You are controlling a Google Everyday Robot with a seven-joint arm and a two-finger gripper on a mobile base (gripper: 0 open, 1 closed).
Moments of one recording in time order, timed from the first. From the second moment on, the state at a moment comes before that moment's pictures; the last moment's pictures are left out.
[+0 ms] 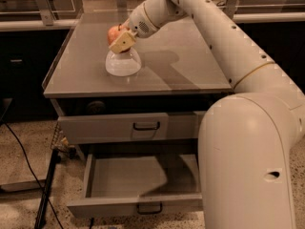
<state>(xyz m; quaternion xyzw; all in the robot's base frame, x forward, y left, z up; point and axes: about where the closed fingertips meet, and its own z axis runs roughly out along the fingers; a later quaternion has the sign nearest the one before) 0.751 0.080 0.910 -0.58 0.68 0.24 0.37</state>
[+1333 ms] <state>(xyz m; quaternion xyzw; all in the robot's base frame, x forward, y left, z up) 0.639 0.021 0.968 -0.60 0.67 0.19 0.39</state>
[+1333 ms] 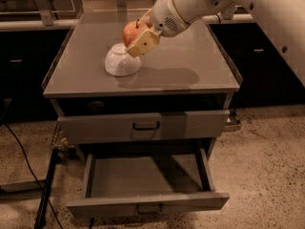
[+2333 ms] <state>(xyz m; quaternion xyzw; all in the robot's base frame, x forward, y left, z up) 0.533 -0.011 0.928 -0.55 0.71 0.21 0.38</state>
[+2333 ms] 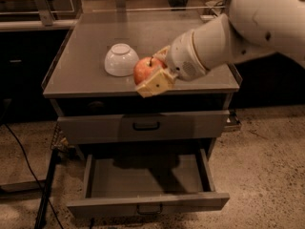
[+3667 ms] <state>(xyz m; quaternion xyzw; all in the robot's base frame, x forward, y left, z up) 0.494 -0.006 0.772 -0.54 0.71 0.21 0.39</state>
